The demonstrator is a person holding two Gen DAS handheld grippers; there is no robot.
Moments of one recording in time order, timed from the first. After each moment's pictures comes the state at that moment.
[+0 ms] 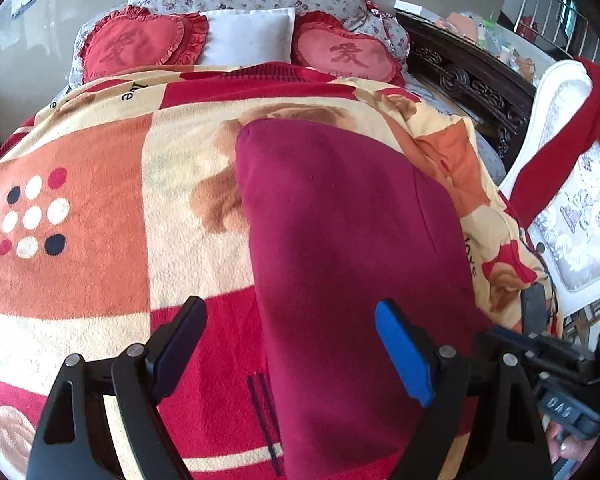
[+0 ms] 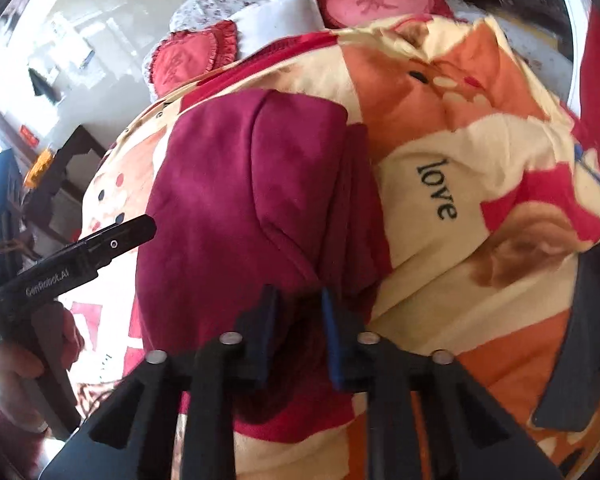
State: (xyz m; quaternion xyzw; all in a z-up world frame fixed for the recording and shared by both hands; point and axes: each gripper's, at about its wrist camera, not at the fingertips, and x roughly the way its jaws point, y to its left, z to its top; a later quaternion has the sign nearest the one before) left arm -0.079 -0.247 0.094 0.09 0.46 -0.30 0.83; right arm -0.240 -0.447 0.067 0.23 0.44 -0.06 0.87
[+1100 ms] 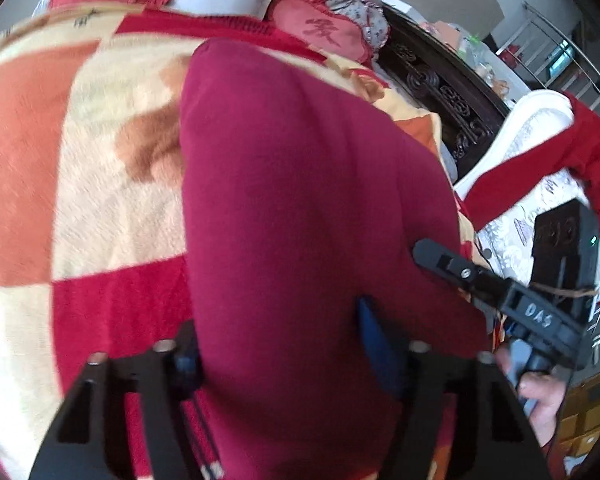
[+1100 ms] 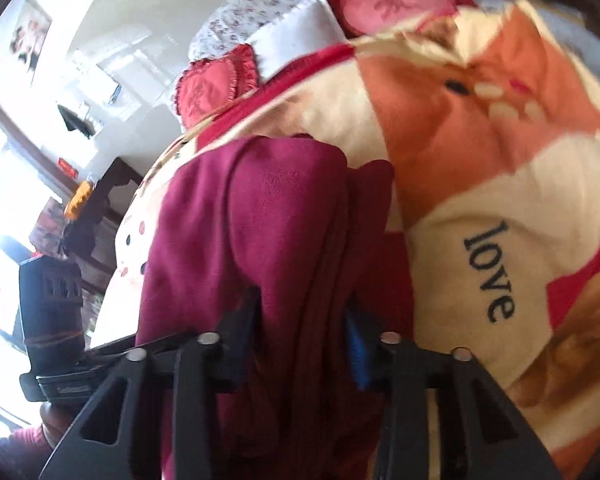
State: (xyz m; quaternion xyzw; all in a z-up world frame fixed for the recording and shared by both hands) left arm -0.064 -0.252 0.058 -0.01 0.52 -0.39 0.76; right arm -0.182 -0.486 0.049 0.31 0.38 0.02 0.87
